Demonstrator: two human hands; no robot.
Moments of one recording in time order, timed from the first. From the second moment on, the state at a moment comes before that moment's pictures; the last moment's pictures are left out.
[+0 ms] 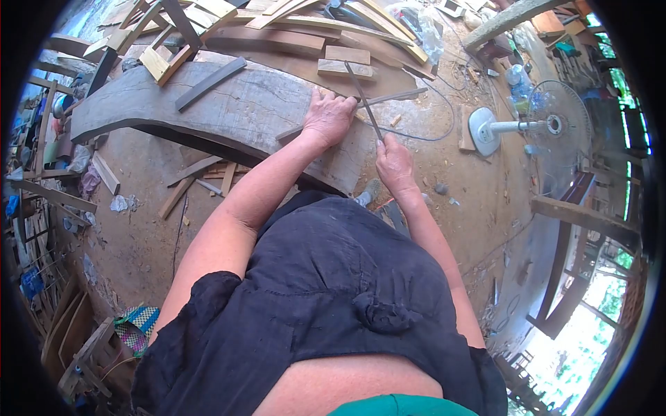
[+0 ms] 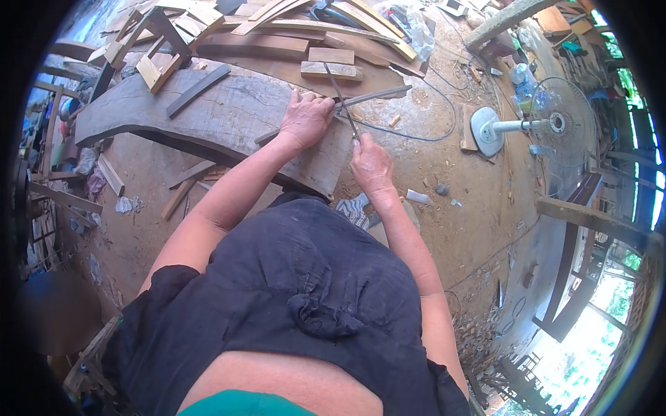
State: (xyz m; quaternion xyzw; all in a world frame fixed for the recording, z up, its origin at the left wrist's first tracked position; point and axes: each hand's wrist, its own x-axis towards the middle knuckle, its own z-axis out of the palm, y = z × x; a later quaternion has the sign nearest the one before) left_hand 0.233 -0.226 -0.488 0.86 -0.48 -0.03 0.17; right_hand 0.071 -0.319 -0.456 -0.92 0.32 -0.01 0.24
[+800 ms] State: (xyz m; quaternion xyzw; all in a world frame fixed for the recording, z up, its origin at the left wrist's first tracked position) left_hand 0.239 -0.238 -0.498 0.85 -0.48 -0.05 0.20; right_hand 0.093 -0.325 -0.467 -0.92 0.34 0.00 0.20
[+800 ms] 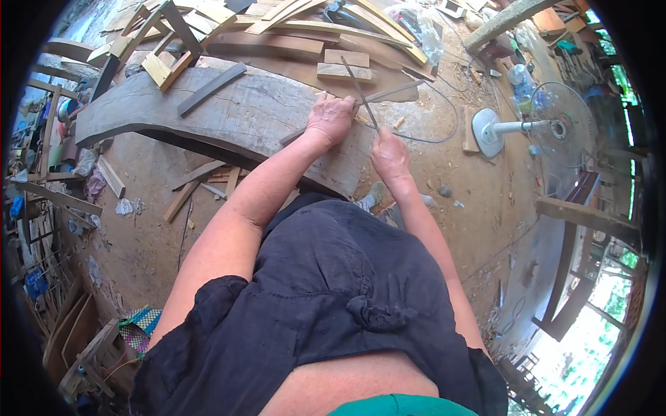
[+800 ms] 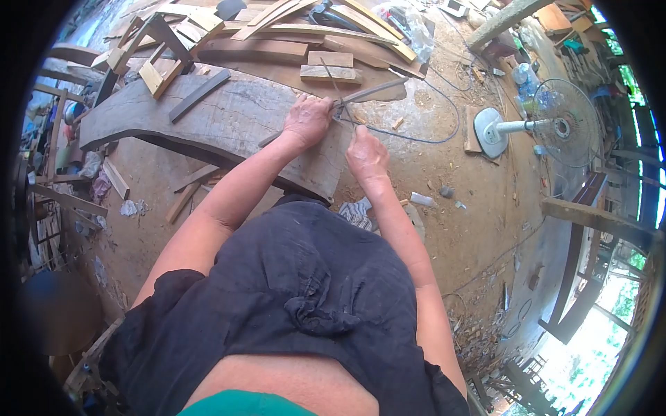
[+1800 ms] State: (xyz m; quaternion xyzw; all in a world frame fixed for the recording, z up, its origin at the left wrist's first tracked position) left_hand 0.257 -0.249 -0.465 0.87 -0.43 -0.18 0.18; right_hand -0.020 -0.326 -0.434 -0.86 0.37 -0.09 0.34
